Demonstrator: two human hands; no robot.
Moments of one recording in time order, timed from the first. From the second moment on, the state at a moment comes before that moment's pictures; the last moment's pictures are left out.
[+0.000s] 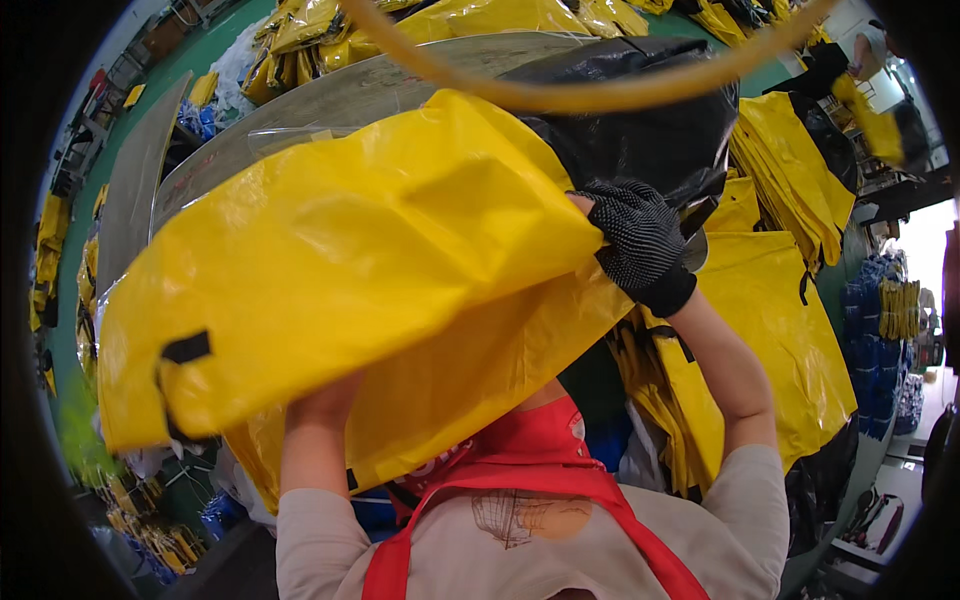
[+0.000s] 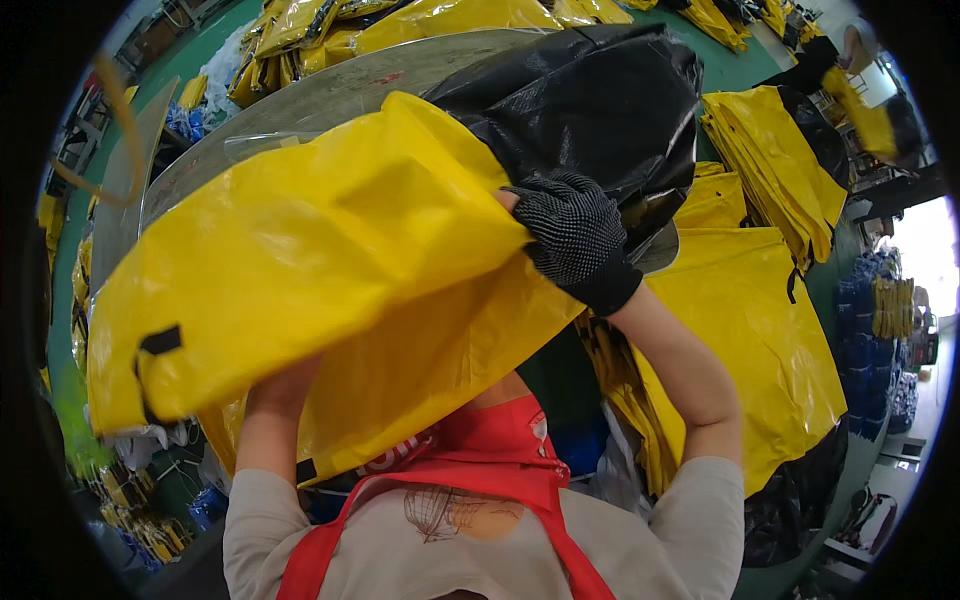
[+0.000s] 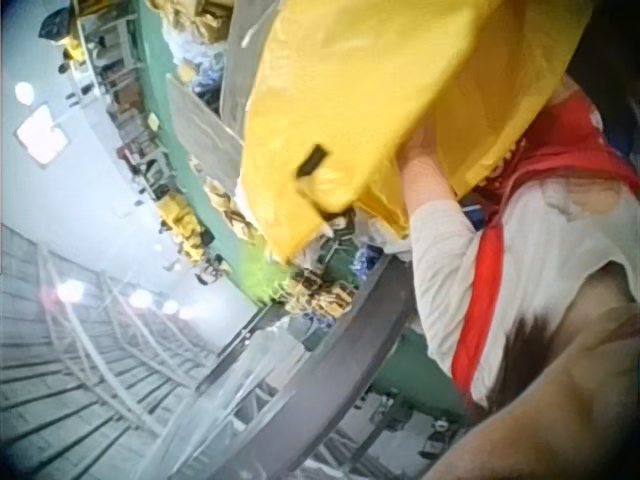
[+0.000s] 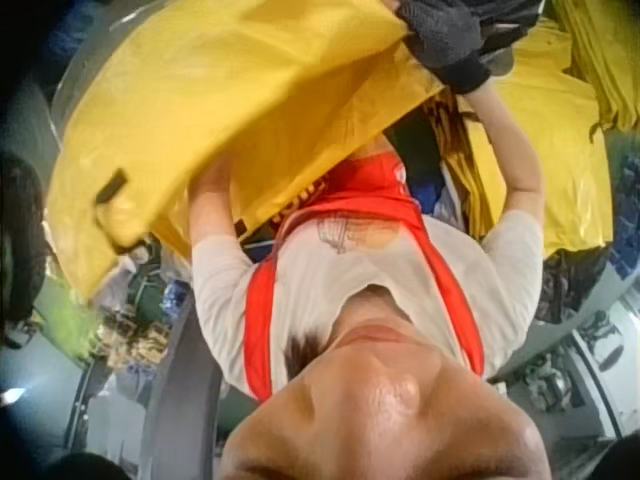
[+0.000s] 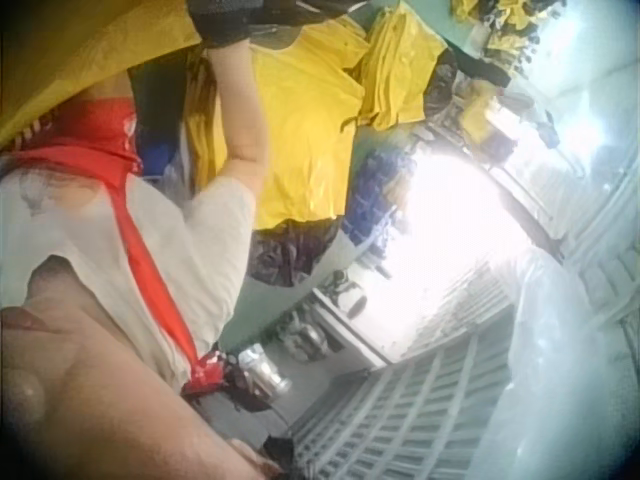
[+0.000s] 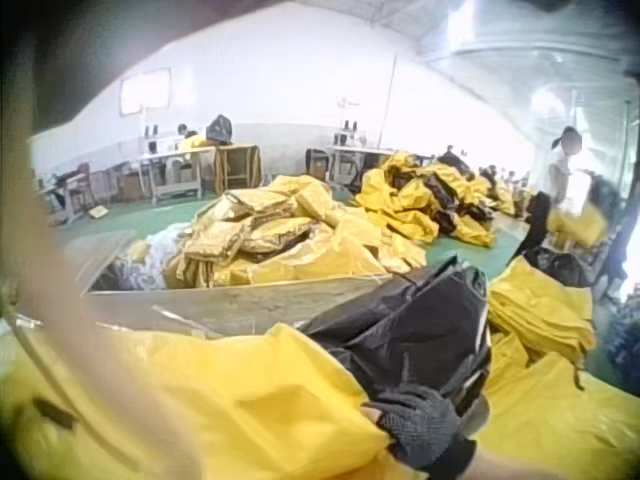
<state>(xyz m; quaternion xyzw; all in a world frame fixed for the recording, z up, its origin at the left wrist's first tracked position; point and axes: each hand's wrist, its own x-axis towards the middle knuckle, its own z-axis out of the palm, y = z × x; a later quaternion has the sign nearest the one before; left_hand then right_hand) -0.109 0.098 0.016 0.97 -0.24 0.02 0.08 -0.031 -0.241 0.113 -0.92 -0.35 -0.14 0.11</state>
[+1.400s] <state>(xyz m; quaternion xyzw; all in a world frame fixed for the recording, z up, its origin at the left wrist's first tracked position) -0.076 0.090 -0.036 1.00 -0.01 0.08 -0.01 0.174 -0.377 0.034 -0.99 0.00 -0.04 -0.13</state>
